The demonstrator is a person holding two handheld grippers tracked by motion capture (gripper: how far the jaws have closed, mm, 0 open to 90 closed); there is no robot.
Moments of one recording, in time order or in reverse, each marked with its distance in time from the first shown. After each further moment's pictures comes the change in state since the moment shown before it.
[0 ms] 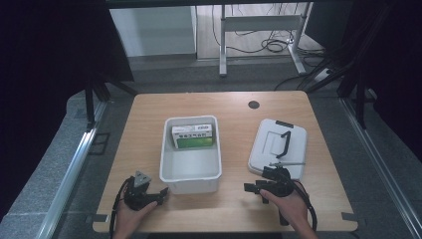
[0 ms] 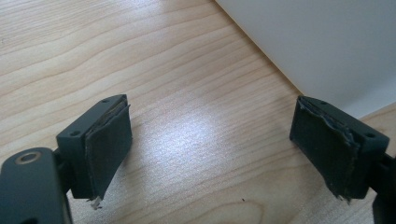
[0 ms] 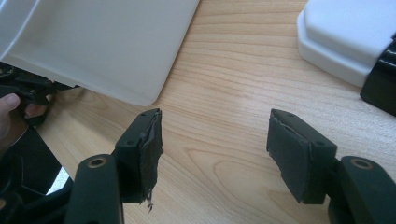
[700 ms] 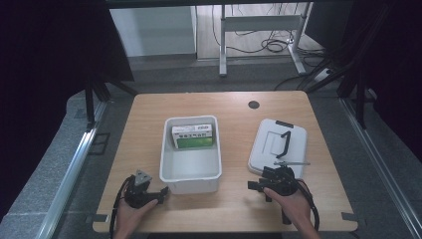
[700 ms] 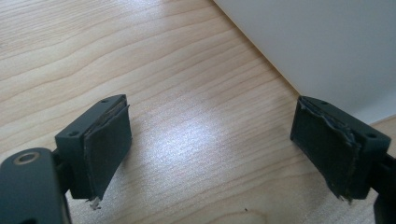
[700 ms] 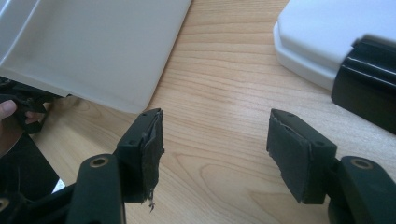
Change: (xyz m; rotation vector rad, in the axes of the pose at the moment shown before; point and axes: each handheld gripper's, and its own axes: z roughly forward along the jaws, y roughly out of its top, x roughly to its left) left arm 0.001 0.003 0.003 0.001 -0.001 0.002; right arm -0.009 0.001 -0.005 -0.031 -0.010 0.020
